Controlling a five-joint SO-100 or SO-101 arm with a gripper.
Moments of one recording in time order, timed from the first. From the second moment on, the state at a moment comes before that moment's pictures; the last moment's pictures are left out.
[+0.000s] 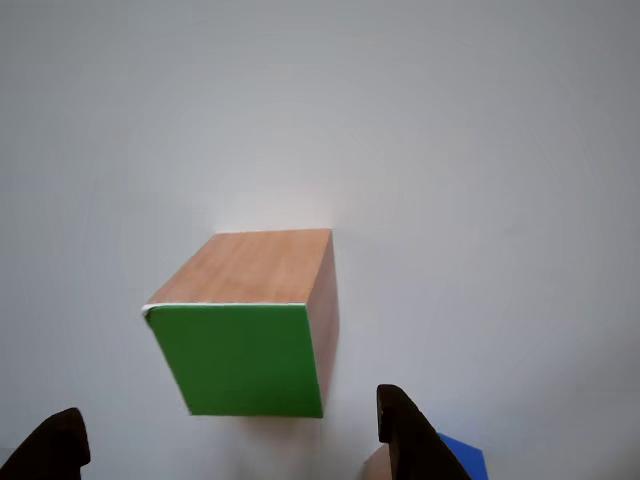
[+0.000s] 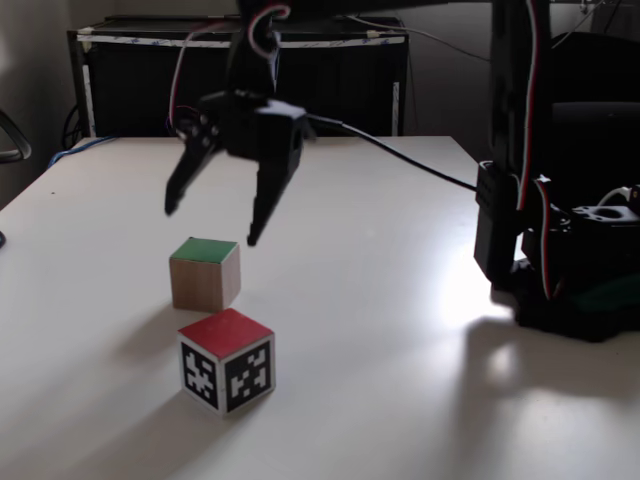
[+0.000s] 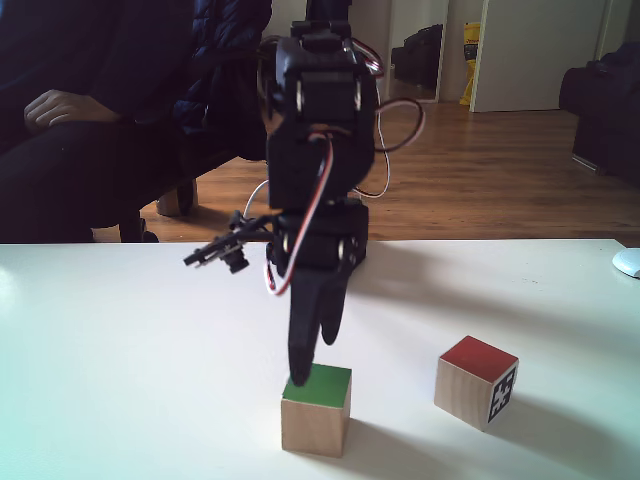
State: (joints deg) arm 13.1 80.3 85.2 79.5 17.8
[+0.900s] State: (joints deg) arm 12.9 62.1 72.2 80.3 20.1
